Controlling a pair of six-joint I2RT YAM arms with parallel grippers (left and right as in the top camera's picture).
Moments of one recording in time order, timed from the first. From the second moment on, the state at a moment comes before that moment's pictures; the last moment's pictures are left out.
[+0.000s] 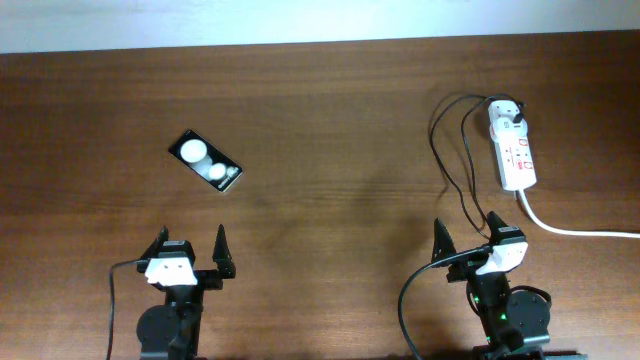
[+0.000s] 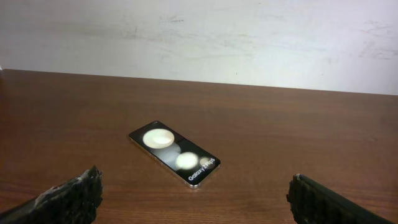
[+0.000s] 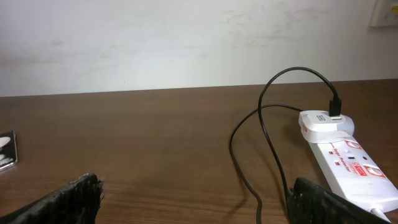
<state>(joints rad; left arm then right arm) -0.04 0.03 0.01 -0.08 -0.03 -0.07 0.08 0.01 0.01 -0.07 -0.06 0.12</state>
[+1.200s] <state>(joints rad) -0.04 0.03 0.21 -0.29 0.10 -0.07 0.08 0.01 0.01 -0.07 -0.06 0.12</state>
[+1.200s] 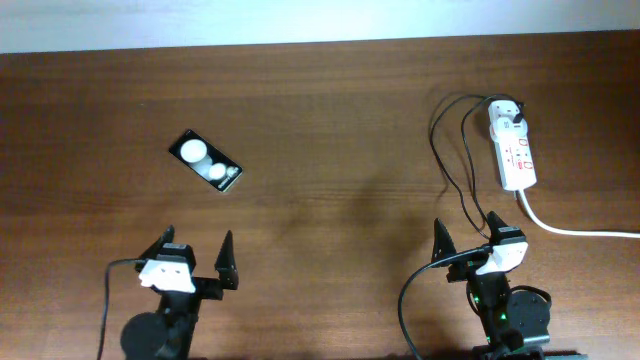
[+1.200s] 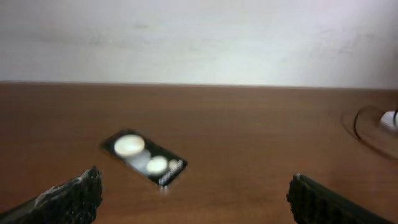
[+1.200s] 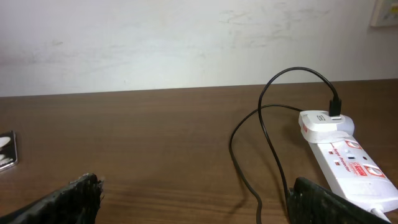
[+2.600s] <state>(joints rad) -0.04 1.11 1.13 -0.79 0.18 -0.27 0.08 0.01 0.01 -0.07 -0.06 0.12</state>
